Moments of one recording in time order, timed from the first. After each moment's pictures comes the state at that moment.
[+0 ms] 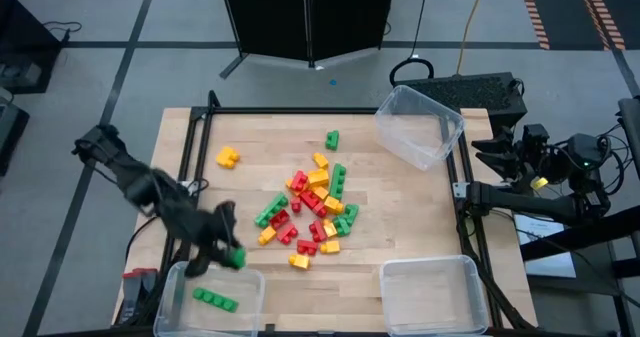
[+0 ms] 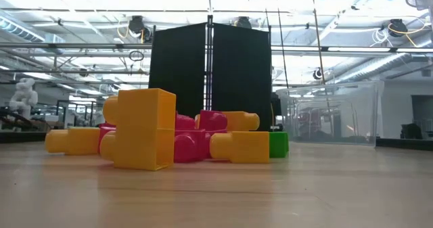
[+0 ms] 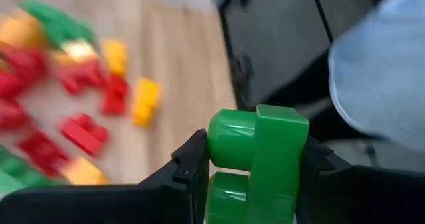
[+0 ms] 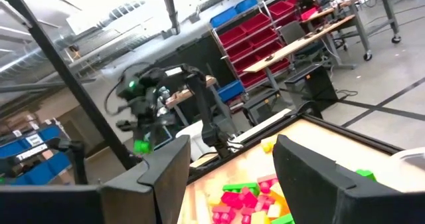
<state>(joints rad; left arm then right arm) -0.67 1.14 1.26 -0.86 -0.02 -0.63 -0.19 0.07 0.87 -0.69 0.00 0.54</state>
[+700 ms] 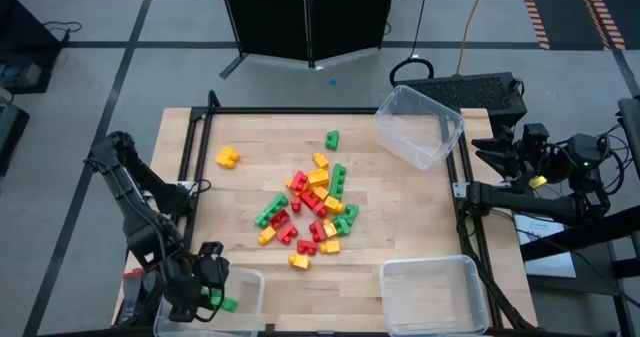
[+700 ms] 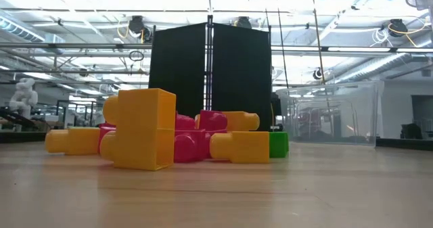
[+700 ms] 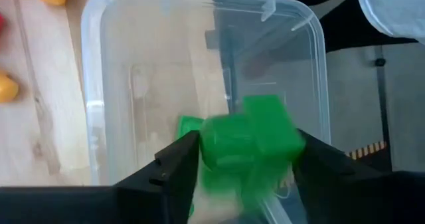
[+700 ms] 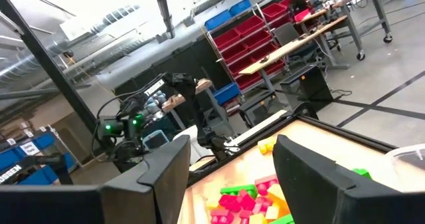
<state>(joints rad) -0.92 1.34 1.26 -0.94 0.03 -0.83 -0.19 0.07 0.87 -0.69 0.03 0.56</state>
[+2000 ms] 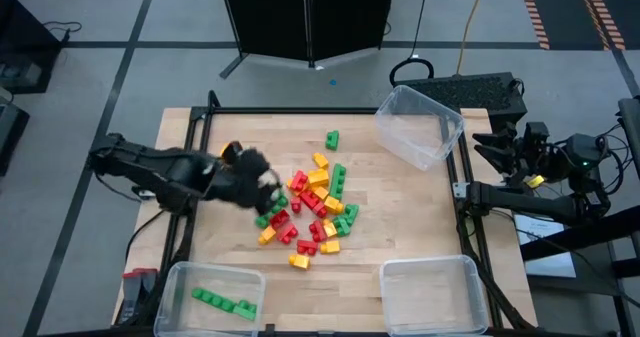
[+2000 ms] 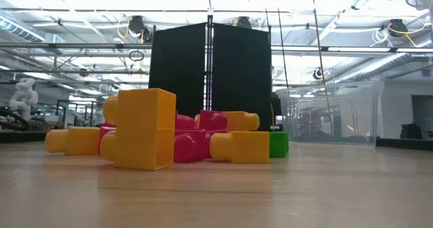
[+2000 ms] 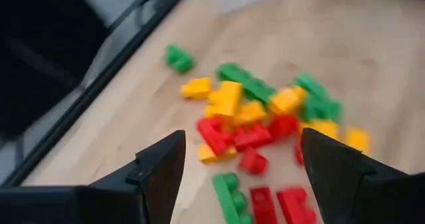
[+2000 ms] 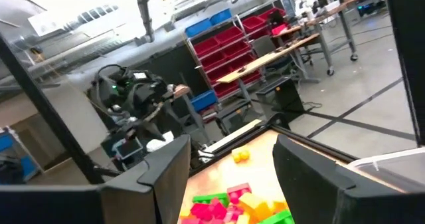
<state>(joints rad) -0.27 1.37 1.50 -1.16 -0.61 -0.68 -0.19 0.08 0.87 -0.70 0.13 0.48</state>
